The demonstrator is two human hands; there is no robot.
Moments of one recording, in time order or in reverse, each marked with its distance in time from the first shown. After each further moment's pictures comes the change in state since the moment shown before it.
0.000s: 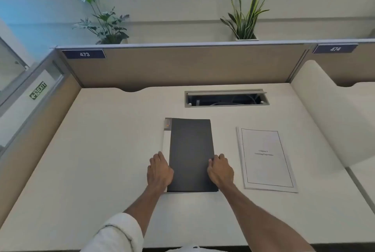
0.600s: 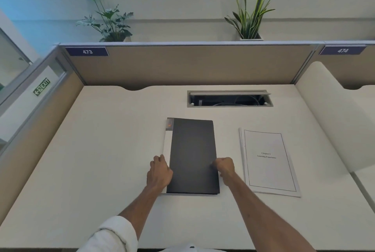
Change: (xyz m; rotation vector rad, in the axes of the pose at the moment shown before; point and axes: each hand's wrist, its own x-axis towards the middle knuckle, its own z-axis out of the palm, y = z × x) left_hand 0.007 -0.008 0.002 -0.112 -0.097 -0.037; right_hand 0.039 0.011 -0.002 0.831 -0.196 0.546
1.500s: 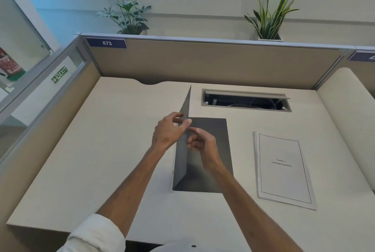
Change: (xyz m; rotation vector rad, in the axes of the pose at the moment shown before) left_hand 0.011 0.050 -0.152 -0.518 0.219 0.197; right_hand -0.115 -0.098 0.063 0.474 -0.528 -0.506
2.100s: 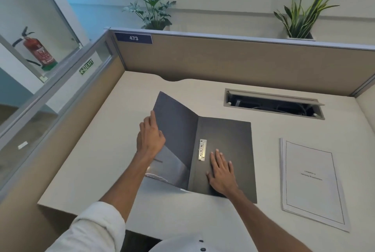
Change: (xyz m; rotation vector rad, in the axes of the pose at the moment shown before) left_hand 0.011 -0.131 -0.057 0.554 0.205 -0.112; right_hand 0.027 0.155 -0.057 -1.617 -0.230 -0.037
